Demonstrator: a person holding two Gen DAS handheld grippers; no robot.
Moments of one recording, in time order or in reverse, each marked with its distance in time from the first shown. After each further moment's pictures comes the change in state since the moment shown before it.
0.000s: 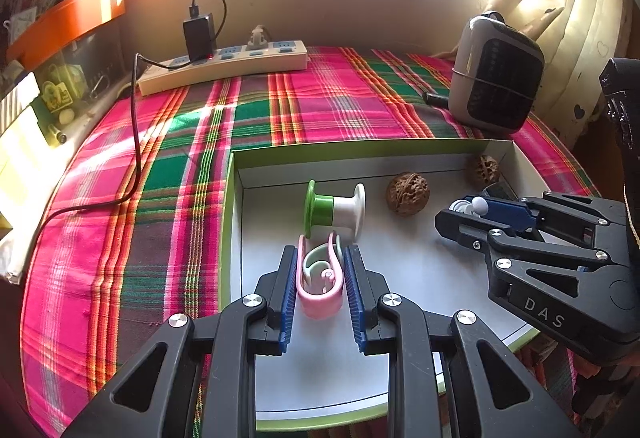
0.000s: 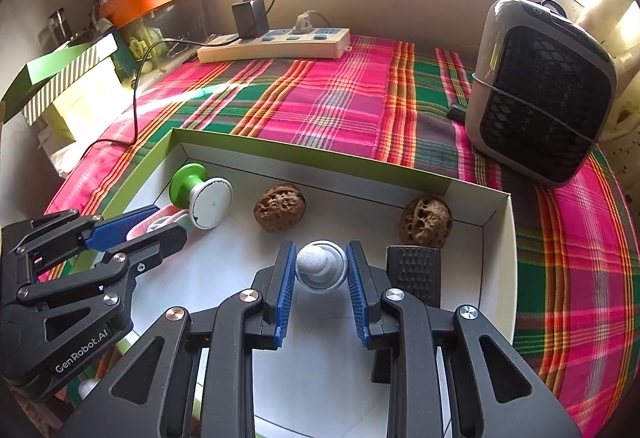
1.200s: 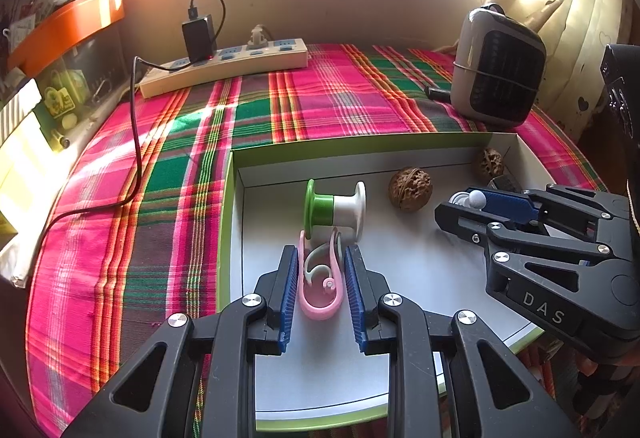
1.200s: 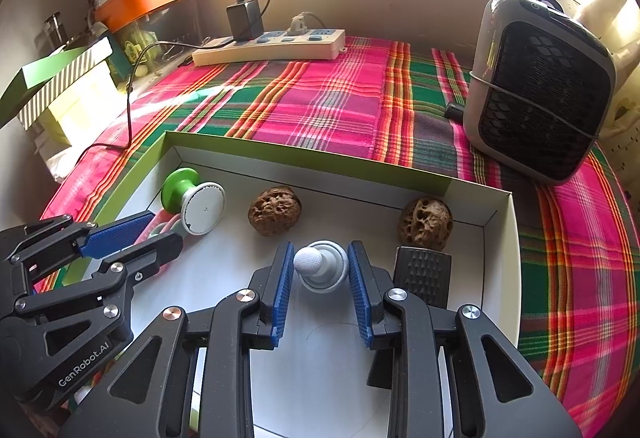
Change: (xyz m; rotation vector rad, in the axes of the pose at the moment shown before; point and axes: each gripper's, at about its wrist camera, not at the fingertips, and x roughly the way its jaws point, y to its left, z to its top) left arm 0.001 -0.003 -0.001 0.010 0.001 0.014; right arm 0.003 -0.002 0.000 0.015 -0.014 -0.007
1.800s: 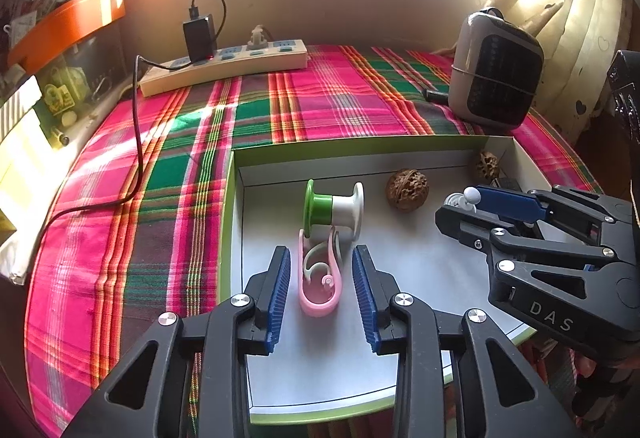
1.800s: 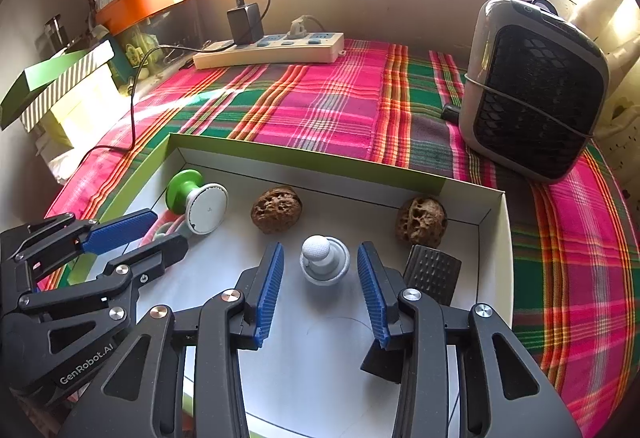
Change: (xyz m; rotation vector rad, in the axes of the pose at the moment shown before) left arm -0.003 0.003 -0.001 -0.008 0.002 -0.006; right arm -0.007 0.000 -0.002 0.002 -0.012 0.000
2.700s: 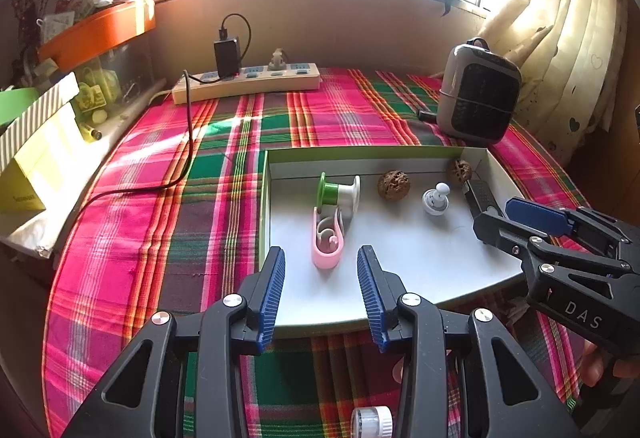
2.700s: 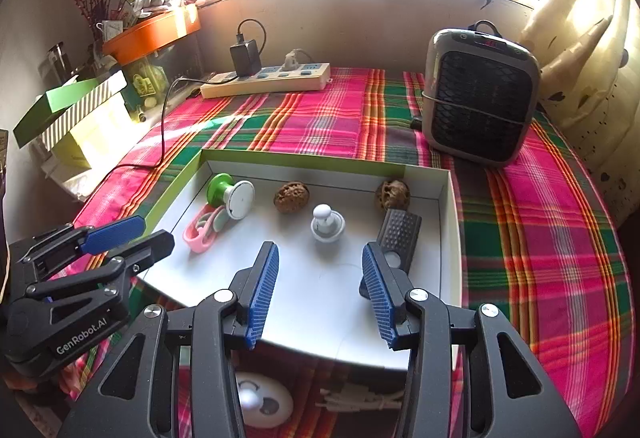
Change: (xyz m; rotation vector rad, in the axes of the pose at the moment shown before) left arm -0.059 0.002 -0.025 -0.028 -0.071 0.019; right arm -0.062 0.007 -0.025 0.065 -0.092 -0.030
